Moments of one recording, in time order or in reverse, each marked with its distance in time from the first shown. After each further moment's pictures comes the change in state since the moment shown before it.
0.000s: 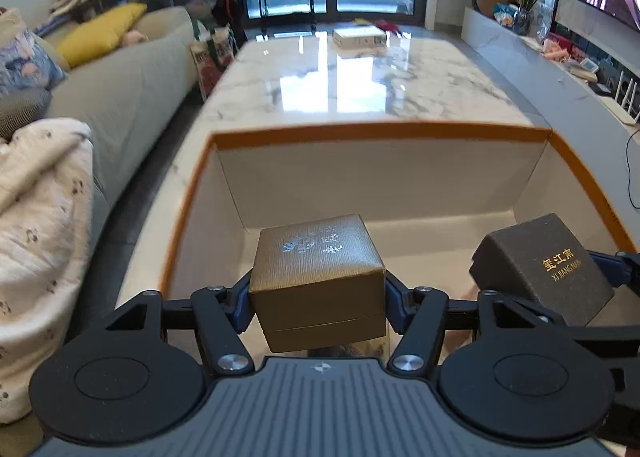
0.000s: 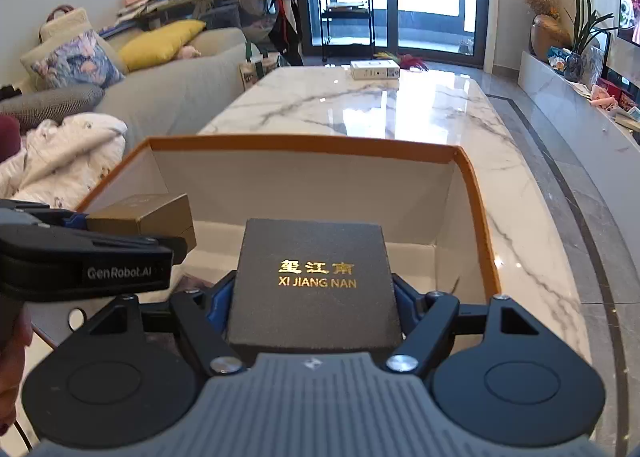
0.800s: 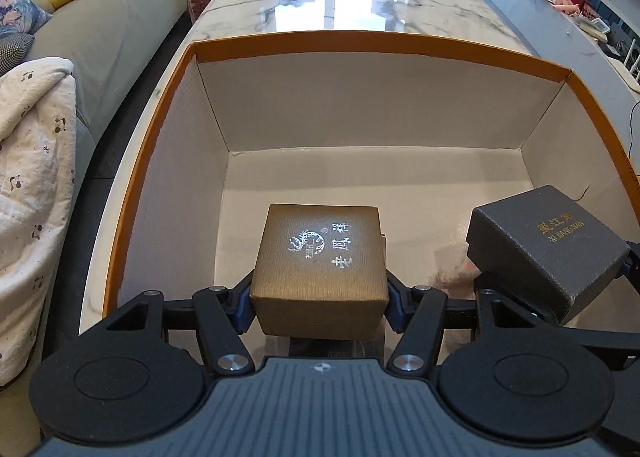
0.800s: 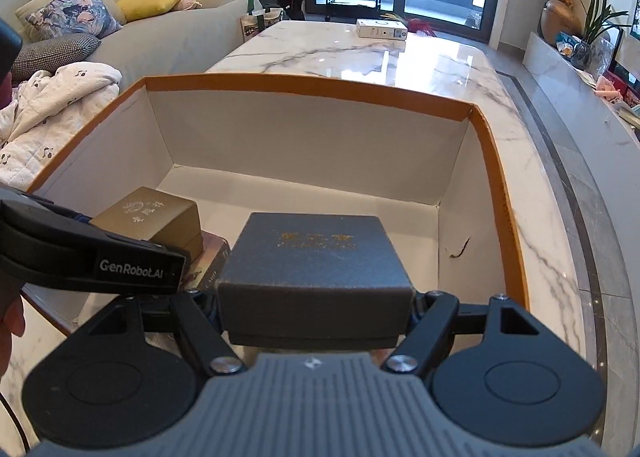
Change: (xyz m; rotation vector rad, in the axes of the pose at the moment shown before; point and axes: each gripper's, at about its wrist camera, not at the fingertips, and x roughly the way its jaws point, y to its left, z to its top) left arm 0.021 0.007 -0.007 -0.032 0.224 -0.035; right arm 0.012 0.008 -0.010 -0.033 0.120 -0.026
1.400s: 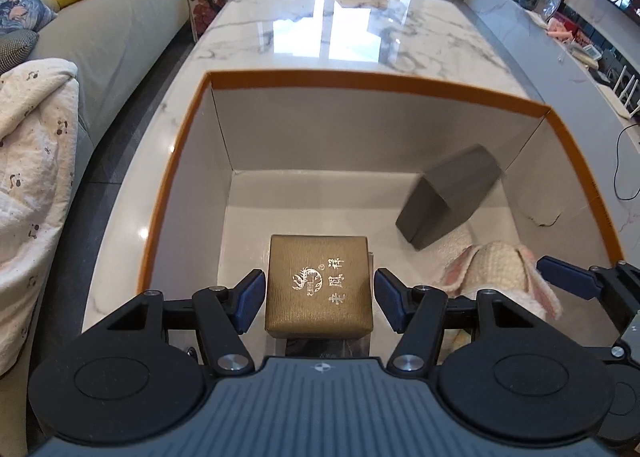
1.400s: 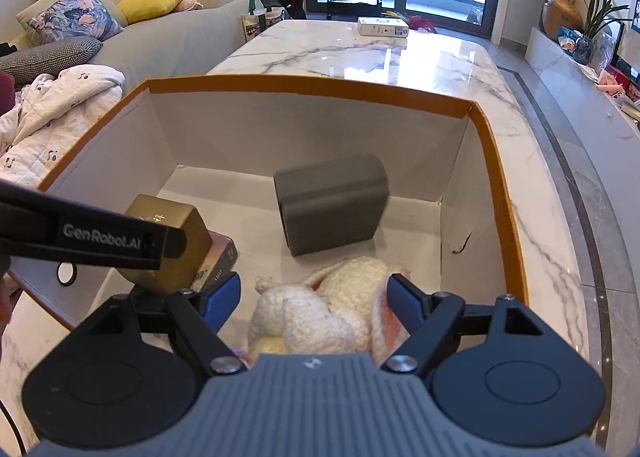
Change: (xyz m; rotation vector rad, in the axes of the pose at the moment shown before) left arm -0.027 0.007 0.004 -0.040 -0.063 -0.045; right arm -0.006 0.001 -0.001 0.011 -0.002 0.012
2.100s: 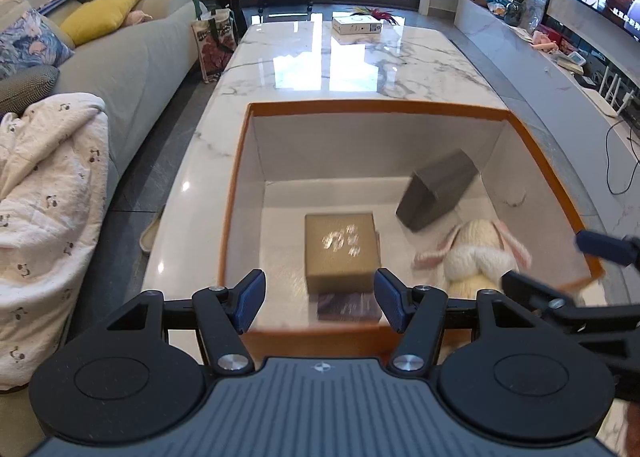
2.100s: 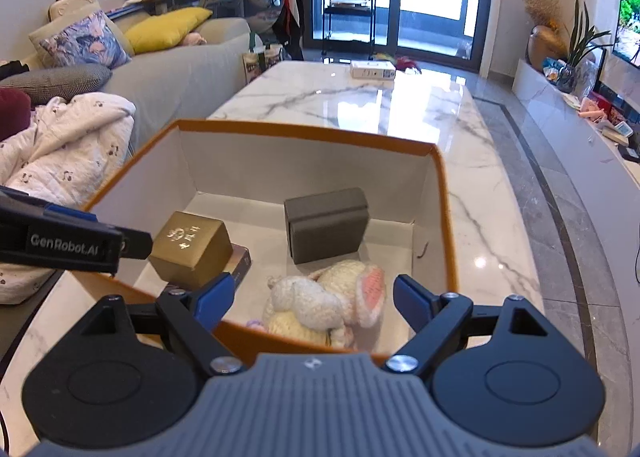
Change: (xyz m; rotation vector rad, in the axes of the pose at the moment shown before) left arm -0.069 0.007 -0.039 0.064 -0.103 0.035; right arm -0.082 0.004 -0.020 -0.010 -0.120 -0.021
